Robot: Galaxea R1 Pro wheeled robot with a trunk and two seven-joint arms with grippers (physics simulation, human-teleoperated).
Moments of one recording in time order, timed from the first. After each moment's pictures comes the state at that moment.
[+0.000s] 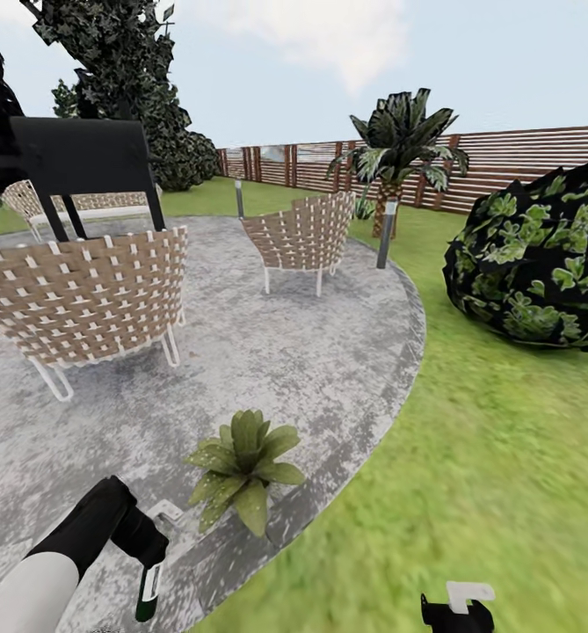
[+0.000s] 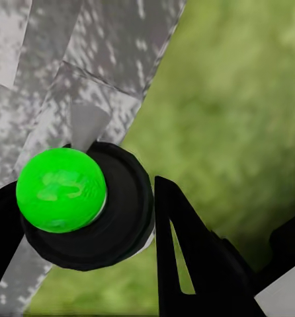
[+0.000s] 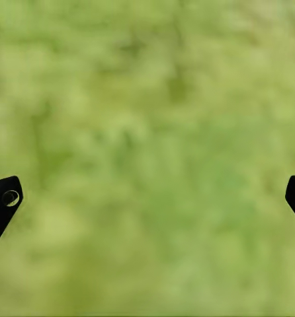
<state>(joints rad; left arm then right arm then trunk) -0.64 0.18 0.05 -0.62 -0.82 0.68 -1.07 -0.46 -0.09 -0.01 -0.03 0.03 -0.36 -0.15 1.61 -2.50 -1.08</state>
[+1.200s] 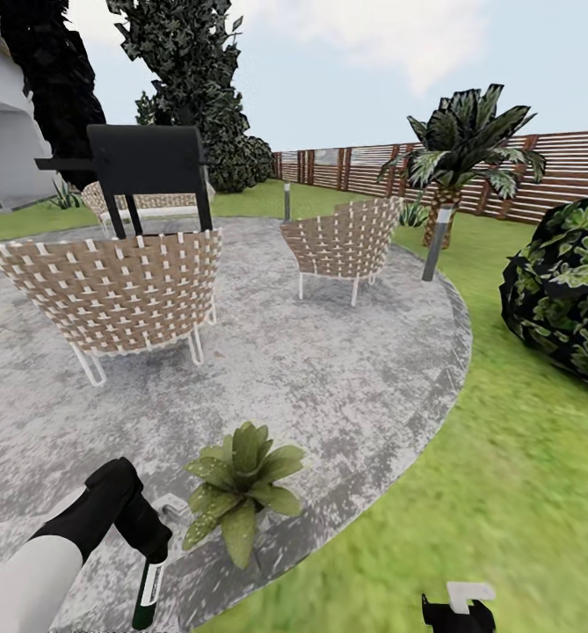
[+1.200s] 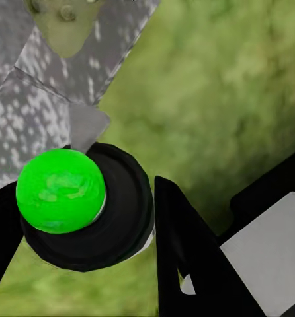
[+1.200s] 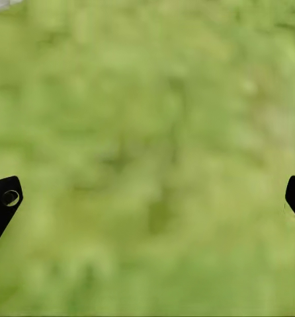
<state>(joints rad) -0.67 0.20 -0.06 -0.67 -0.88 0.83 -1.29 -0.46 -0.09 -0.01 -0.03 0.03 -0.36 -0.15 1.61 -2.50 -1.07</state>
